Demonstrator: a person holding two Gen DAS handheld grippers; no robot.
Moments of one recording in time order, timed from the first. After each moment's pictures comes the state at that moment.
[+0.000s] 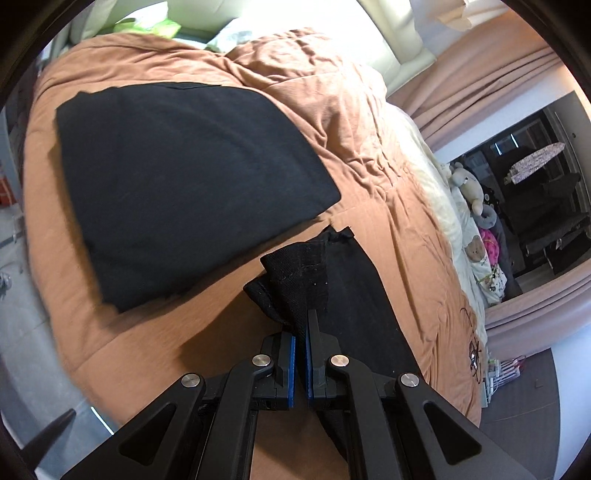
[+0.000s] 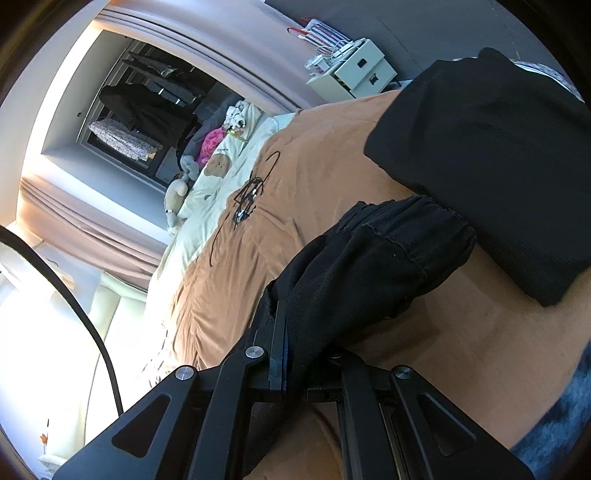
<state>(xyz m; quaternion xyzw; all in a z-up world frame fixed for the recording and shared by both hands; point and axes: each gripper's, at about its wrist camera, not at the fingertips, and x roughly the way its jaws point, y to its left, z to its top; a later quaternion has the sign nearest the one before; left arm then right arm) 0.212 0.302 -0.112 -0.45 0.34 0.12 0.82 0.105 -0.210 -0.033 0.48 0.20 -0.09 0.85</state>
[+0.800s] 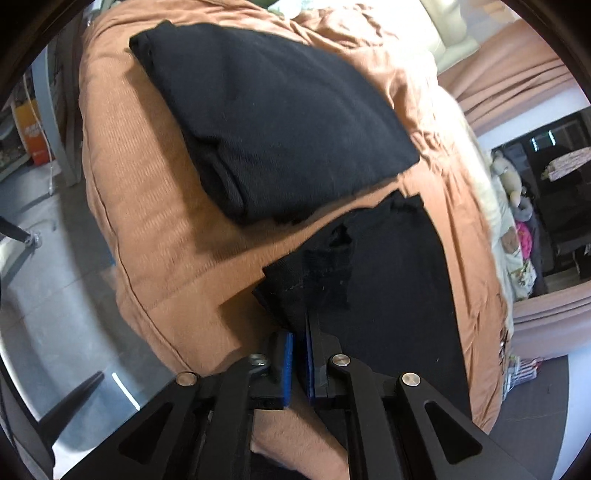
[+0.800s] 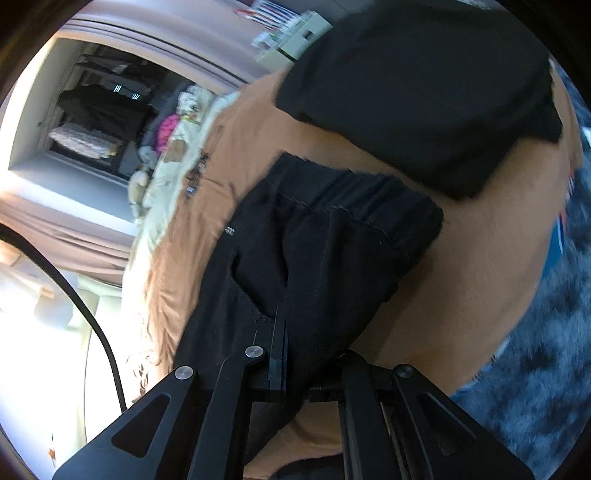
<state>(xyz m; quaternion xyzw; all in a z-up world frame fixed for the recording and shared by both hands) 0.173 0.311 -0.163 -0.45 0.42 0.16 0.77 0.088 -0.217 -0.083 0.53 0.29 -0.14 0.79</state>
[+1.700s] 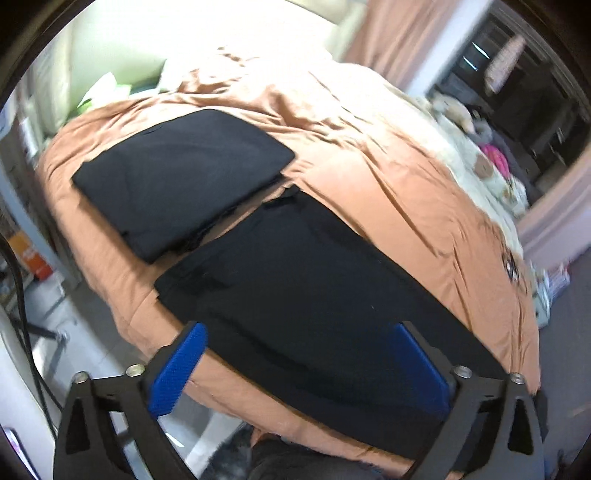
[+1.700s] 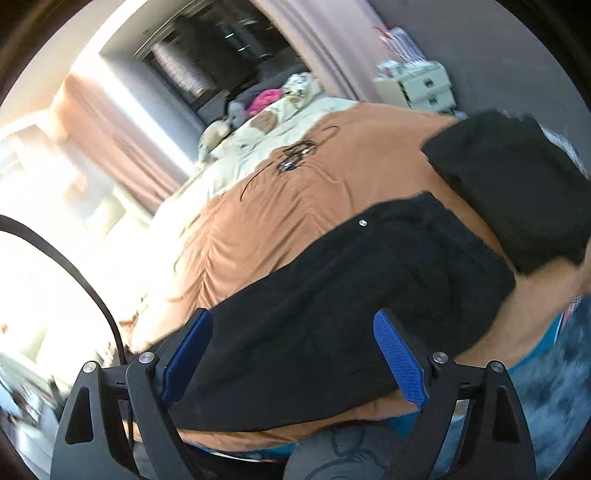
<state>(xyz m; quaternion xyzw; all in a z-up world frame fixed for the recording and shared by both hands) 0.181 0.203 -0.051 -0.25 0.43 0.11 0.86 0.082 -0.093 0.058 0.30 0.25 -0.03 0.92</state>
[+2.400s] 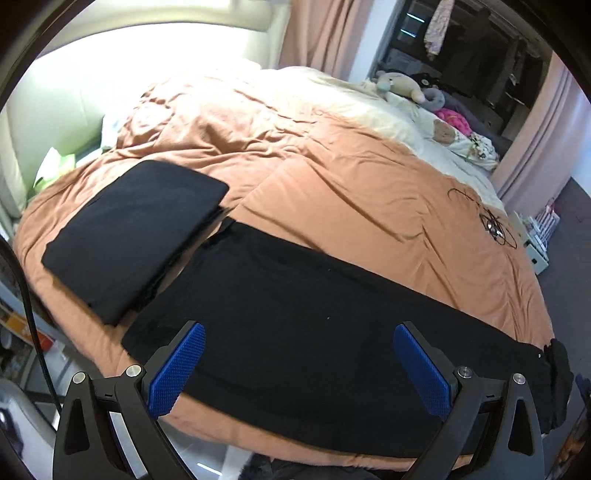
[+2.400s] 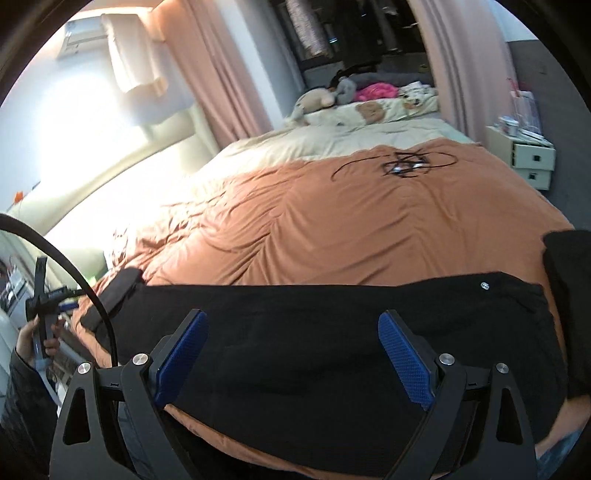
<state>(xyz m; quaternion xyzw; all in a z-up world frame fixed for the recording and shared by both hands) 0.214 0.155 -0.019 -0.16 0.41 0.06 0.90 0.178 -0.039 0.089 0.12 0.28 0.10 0.95</state>
